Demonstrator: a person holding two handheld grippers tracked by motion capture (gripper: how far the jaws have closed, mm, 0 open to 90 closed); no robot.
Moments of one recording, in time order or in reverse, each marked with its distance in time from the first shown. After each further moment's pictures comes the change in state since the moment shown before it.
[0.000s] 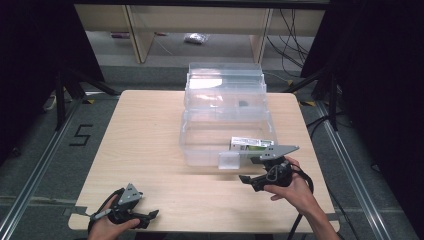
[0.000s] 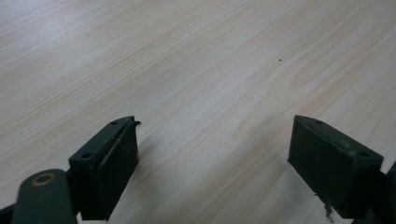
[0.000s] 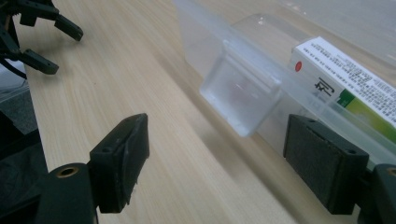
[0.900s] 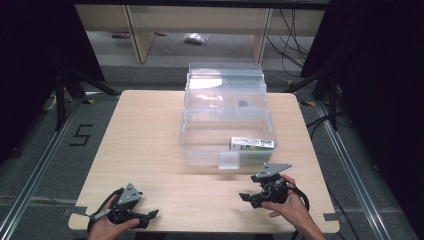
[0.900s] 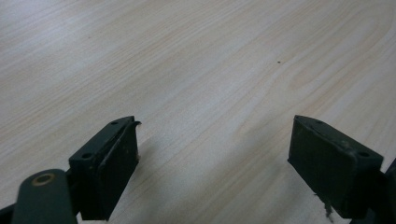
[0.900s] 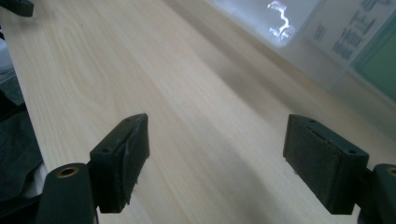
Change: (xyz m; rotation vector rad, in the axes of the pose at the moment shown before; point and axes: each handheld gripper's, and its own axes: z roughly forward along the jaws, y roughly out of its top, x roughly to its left) left arm 0.000 0.000 -0.001 -0.014 0.001 -0.002; right arm 0.012 -0.050 0.024 0.117 0.002 0.061
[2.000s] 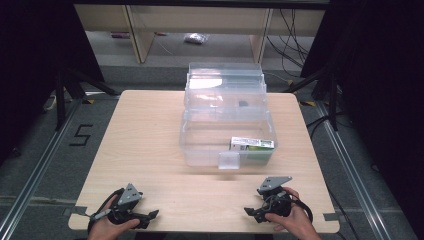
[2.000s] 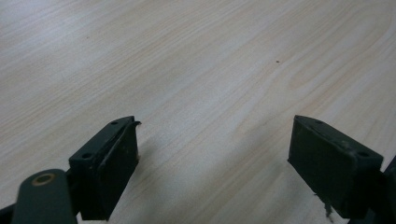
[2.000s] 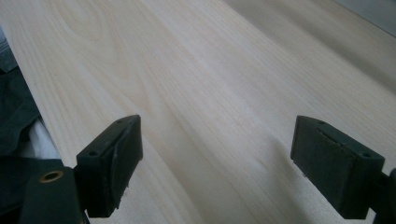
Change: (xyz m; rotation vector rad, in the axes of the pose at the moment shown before) left arm -0.002 0.000 0.001 -0.013 0.004 -0.014; right arm 0.010 -0.034 0.005 0.073 -0.025 -0.007
